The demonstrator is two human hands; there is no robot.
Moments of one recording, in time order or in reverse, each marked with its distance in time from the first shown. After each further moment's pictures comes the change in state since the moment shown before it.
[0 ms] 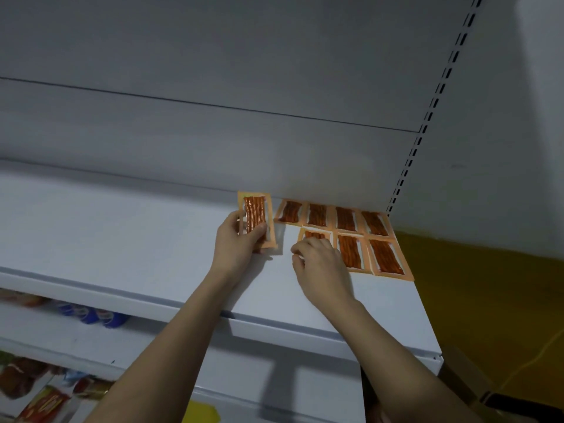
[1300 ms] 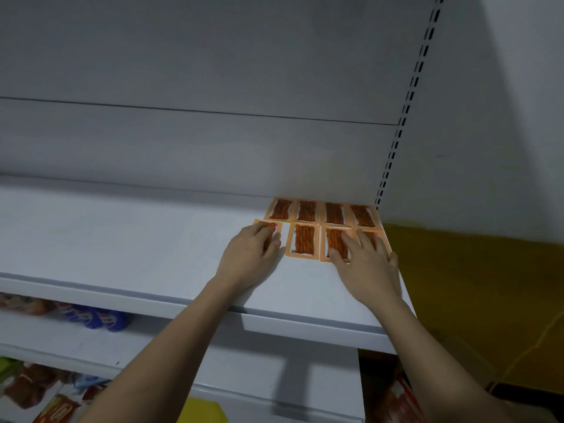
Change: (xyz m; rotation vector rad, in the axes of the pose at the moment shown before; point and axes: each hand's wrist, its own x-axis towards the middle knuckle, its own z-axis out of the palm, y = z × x) left_hand -0.014 -0.010 0.020 0.991 -0.303 0.397; right_hand -0.033 0.077 -0.032 -0.088 -0.108 0.356
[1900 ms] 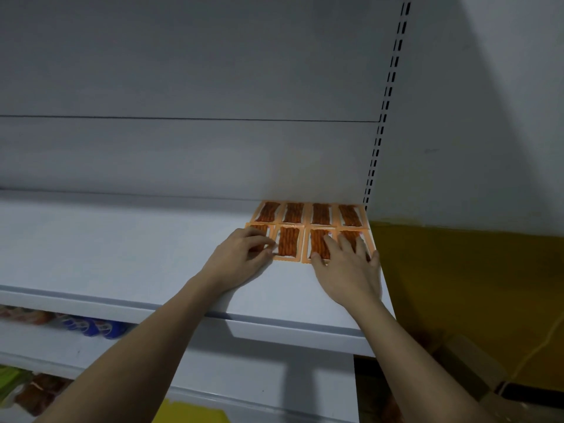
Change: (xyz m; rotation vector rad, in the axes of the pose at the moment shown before) left_hand 0.007 0.011 -0.004 -0.009 -0.077 0.108; right_hand 0.000 0.000 -0.001 0.015 -0.024 -0.049
